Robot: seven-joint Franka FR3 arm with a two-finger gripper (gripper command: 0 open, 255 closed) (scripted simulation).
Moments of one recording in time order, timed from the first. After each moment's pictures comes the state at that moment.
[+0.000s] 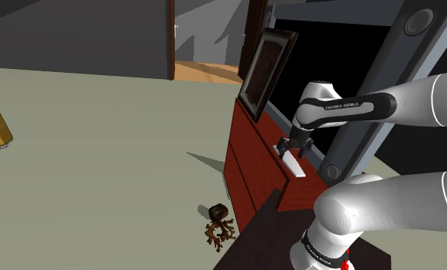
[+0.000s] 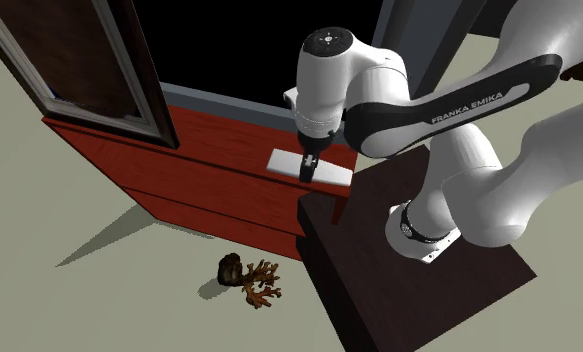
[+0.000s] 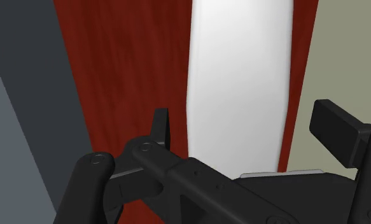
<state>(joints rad) -0.39 -0.73 -0.39 -2.83 -0.29 2.12 0.18</state>
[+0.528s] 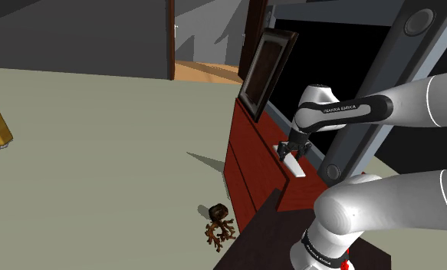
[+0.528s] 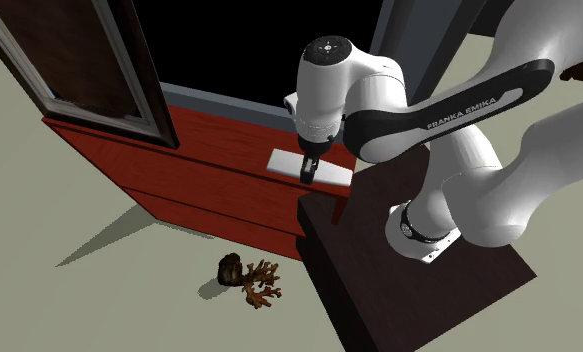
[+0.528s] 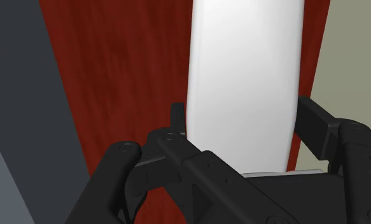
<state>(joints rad) -0.39 -0.71 -0.40 -2.85 -0.30 2.17 0.19</state>
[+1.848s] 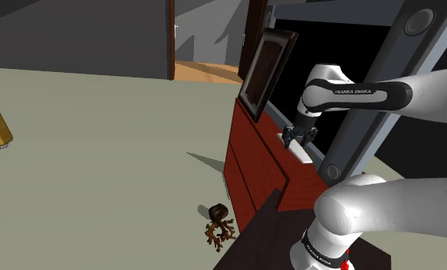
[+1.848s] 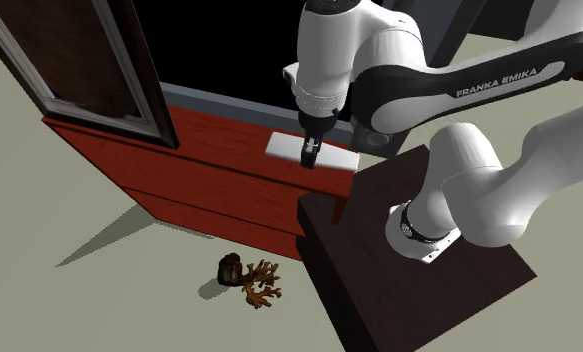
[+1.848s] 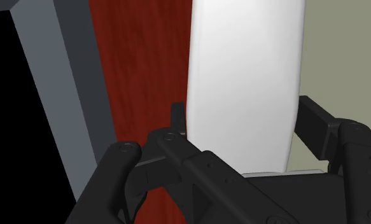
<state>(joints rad) -0.38 -0.80 -0.35 -2.71 -0.26 1.94 0.18</state>
